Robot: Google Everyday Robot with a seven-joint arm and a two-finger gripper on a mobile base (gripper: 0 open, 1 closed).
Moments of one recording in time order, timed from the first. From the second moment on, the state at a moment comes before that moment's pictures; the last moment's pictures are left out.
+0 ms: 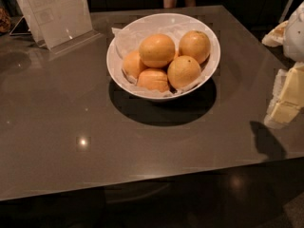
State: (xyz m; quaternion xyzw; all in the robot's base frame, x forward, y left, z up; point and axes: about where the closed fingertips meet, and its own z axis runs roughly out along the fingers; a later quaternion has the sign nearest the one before) arm 0.438 -0.217 0.976 -0.60 0.78 -0.03 0.16
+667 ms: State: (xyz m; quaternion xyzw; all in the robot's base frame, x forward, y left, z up) arm 0.440 -0.211 0.979 -0.61 0.77 -0.03 0.17
